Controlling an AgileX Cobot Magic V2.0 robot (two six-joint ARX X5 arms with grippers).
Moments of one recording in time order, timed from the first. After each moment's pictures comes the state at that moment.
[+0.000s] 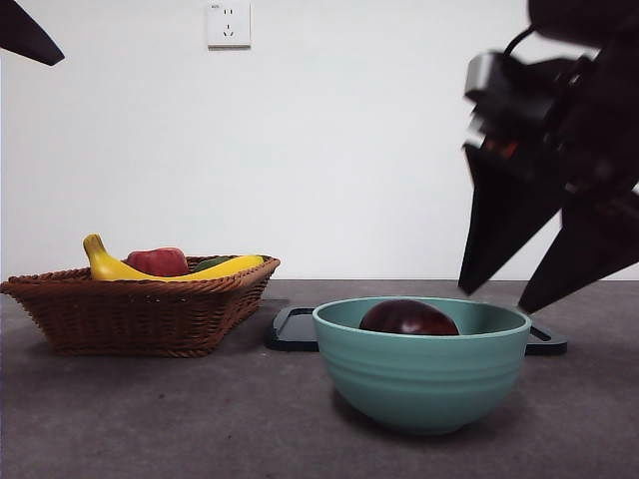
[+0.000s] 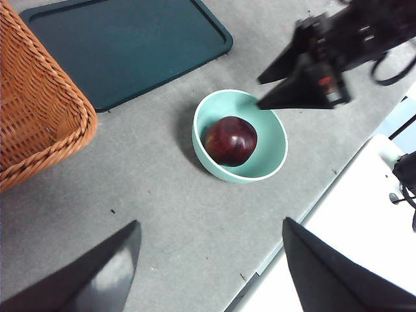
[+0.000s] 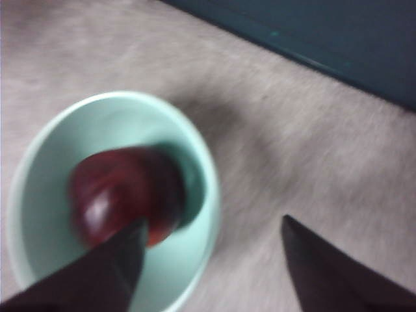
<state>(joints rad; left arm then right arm) -0.51 0.82 0.91 -0.83 0.42 -0.04 0.49 1.29 0.74 -0.46 -0.28 0.17</state>
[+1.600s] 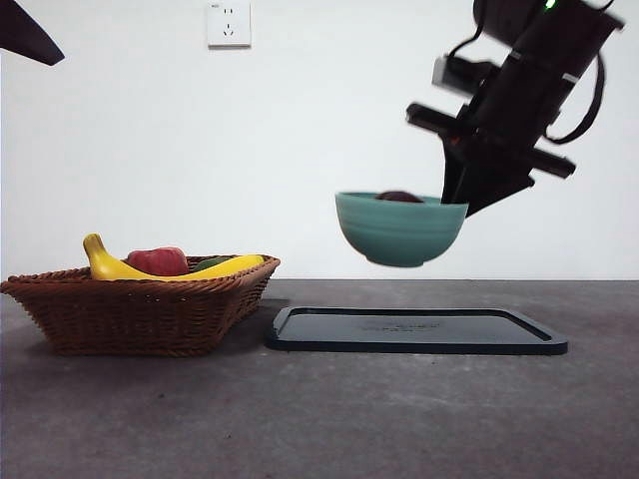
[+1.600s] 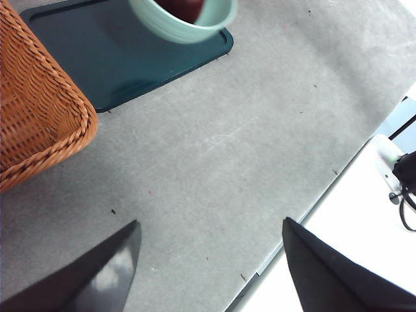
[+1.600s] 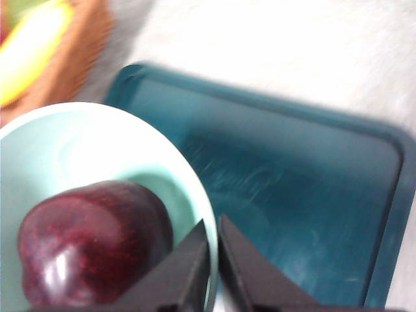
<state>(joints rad) -0.51 0.82 0.91 -0.83 0.42 -0.04 0.33 1.64 1.21 -0.43 -0.21 0.20</state>
